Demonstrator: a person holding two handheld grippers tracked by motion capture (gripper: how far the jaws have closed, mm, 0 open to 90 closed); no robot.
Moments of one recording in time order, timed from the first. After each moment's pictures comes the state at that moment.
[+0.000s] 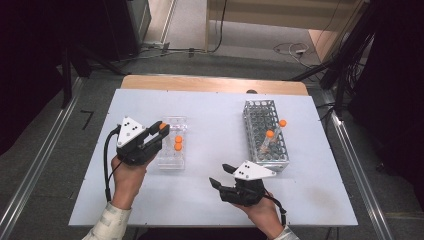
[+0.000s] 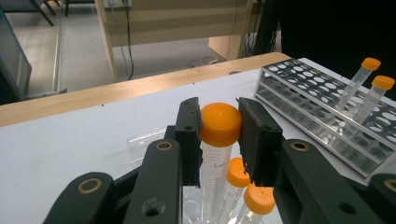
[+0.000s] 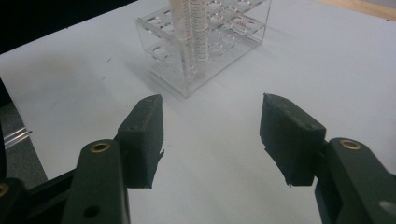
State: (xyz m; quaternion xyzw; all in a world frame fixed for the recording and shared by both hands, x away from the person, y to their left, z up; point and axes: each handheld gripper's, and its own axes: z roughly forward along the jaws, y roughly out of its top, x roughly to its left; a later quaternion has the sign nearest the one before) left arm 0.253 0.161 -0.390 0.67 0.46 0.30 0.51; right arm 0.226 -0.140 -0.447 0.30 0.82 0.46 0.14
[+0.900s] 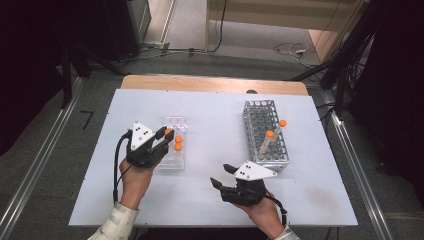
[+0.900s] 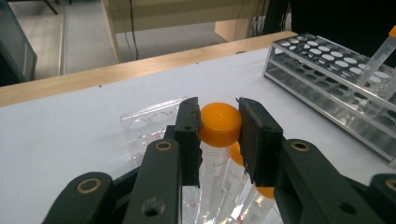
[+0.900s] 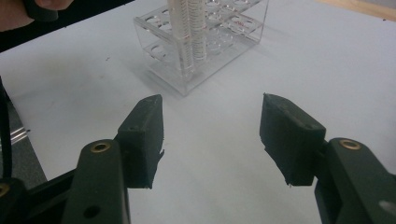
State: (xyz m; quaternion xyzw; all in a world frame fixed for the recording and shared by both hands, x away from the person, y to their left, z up) left arm 0.258 0.149 -0.418 0.68 0.47 0.30 0.48; right arm 0.226 -0.142 -0.448 0.30 0.82 0.46 0.14
